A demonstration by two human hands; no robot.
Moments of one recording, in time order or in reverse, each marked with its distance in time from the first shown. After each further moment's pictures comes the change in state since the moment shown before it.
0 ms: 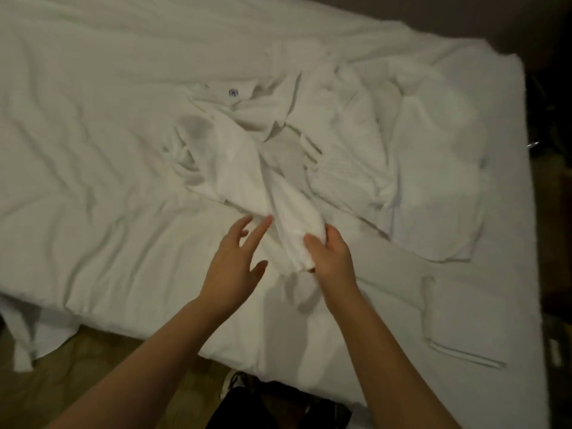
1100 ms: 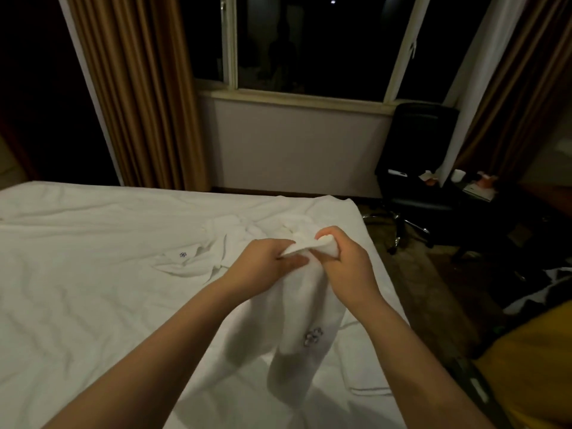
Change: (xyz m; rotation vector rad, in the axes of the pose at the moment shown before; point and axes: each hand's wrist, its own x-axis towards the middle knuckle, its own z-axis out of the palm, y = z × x) left_hand -0.017 0.304 -0.200 -0.193 -0.151 0.425; right_hand -0.227 -0.190 -0.175 -0.340 0.337 -0.762
